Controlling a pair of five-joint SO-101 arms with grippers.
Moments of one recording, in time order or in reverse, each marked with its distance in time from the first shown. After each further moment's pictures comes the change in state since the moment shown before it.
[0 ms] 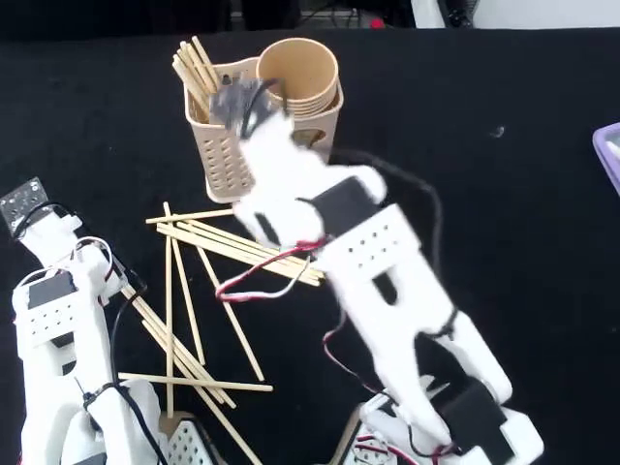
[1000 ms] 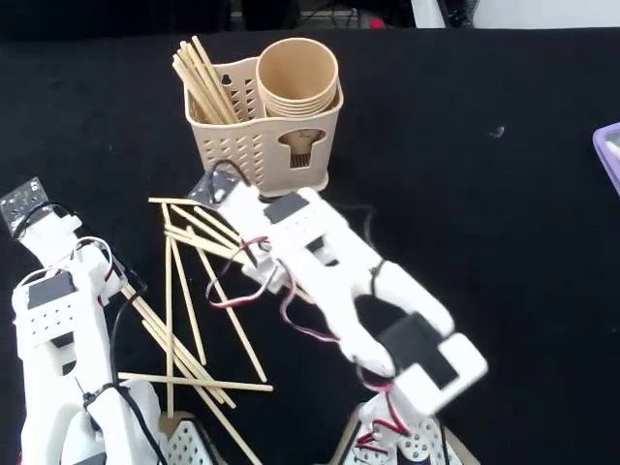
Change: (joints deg) left arm 0.0 0.0 0.0 0.0 0.0; right arm -0.8 20.5 9.3 -7.6 11.5
